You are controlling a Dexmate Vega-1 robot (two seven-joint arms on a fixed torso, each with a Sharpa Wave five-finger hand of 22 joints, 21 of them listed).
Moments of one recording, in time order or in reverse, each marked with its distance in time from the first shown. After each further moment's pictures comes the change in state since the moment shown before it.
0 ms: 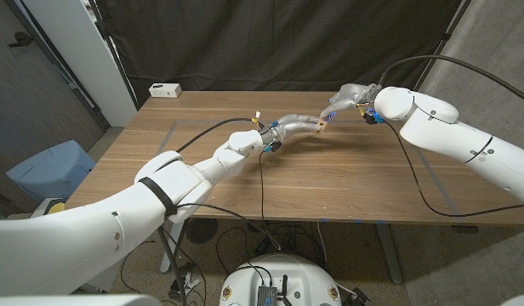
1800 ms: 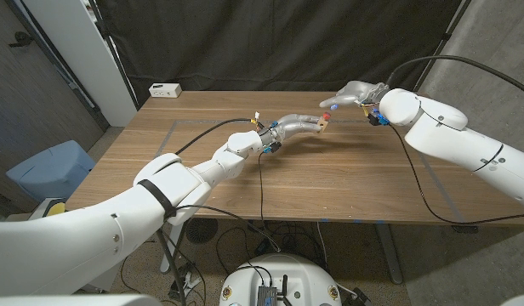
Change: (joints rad) left arm 0.012 0.006 -0.011 -0.008 -0.005 -0.032 -0.020; left_hand 0.008 0.000 0.003 0.000 0.005 0.000 0.000 0.000 0.000 0.000 0.000 0.000 -0.002 0.000 0.000 0.000 0.000 0.009 -0.002 0.000 0.000; right arm -0.121 -0.029 0.108 -0.086 0.056 -0.035 -0.131; right_hand -0.261 0.000 -0.093 0.027 0.000 -0.395 0.065 -0.154 -0.050 -0.035 0.120 -0.049 0.009 -0.008 0.046 -0.031 0.002 -0.027 0.057 -0.021 -0.001
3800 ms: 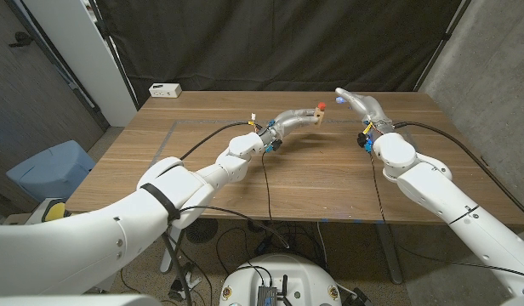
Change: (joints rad) left arm 0.031 -0.033 -0.068 0.006 -0.064 -0.016 0.059; left_hand -0.004 0.004 0.001 -0.001 -0.002 0.001 -0.001 0.000 0.000 0.004 -0.004 0.004 -0.001 0.000 0.000 0.000 0.000 0.000 0.000 0.000 0.000; right arm -0.373 0.324 0.274 0.196 0.482 0.484 -0.584; right_hand -0.021 0.039 0.004 -0.018 0.019 -0.060 0.031 -0.146 -0.045 -0.024 0.090 0.019 -0.007 -0.013 0.051 0.000 0.000 -0.022 0.034 -0.003 -0.004
